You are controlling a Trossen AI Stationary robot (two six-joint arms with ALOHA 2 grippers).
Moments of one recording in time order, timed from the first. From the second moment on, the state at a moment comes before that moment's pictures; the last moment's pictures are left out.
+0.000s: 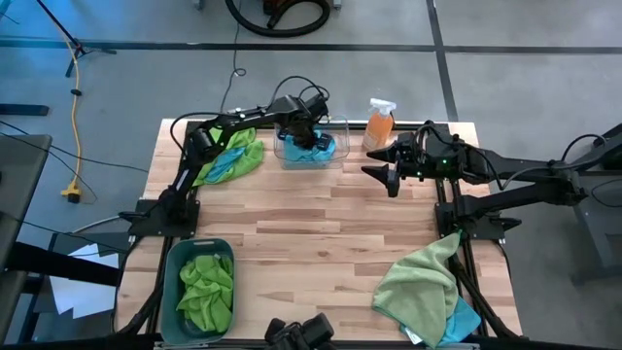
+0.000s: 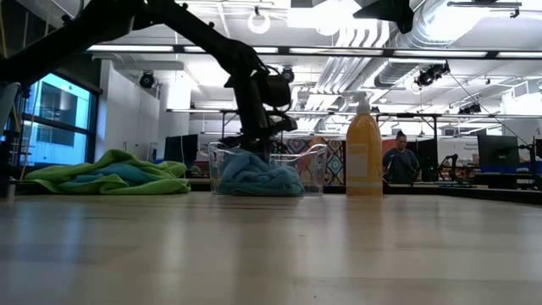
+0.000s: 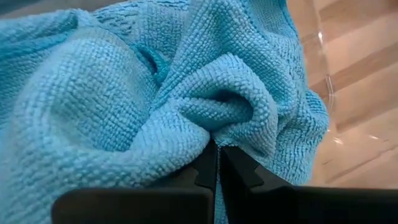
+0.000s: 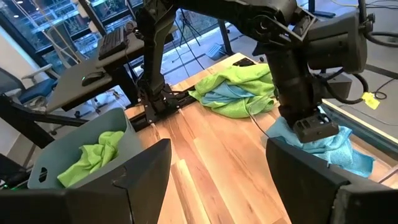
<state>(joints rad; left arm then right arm) 0.57 2.27 1.93 -0.98 0.08 -0.62 -0.09 0.93 0.97 -0.32 0.15 0.40</state>
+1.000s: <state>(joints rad) 0.56 2.28 1.92 -0.92 0.07 -0.62 -0.09 0.93 0.97 -0.32 0.15 0.40</state>
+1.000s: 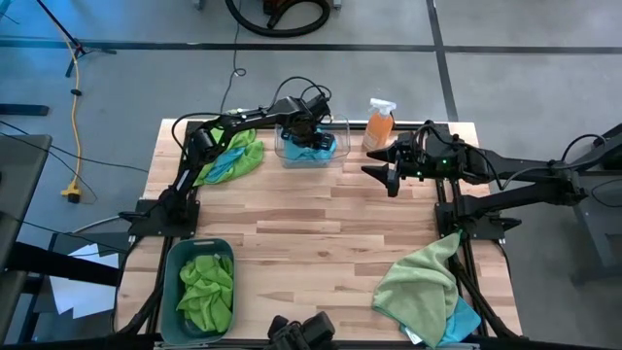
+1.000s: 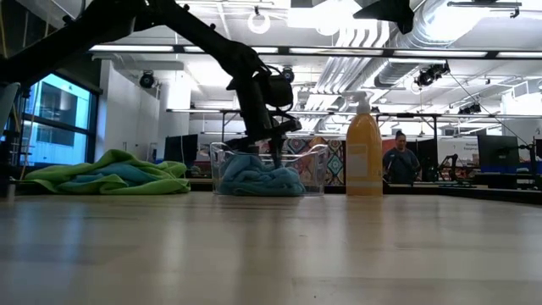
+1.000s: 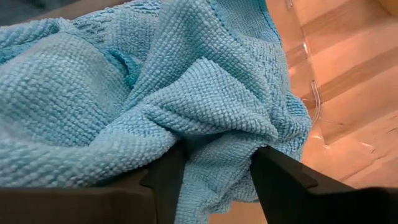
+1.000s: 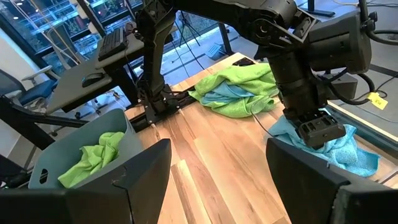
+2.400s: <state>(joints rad) 0.59 1.96 1.92 -0.95 -0.07 -0.43 -0.09 0.93 0.97 -0.32 0.19 0.40</state>
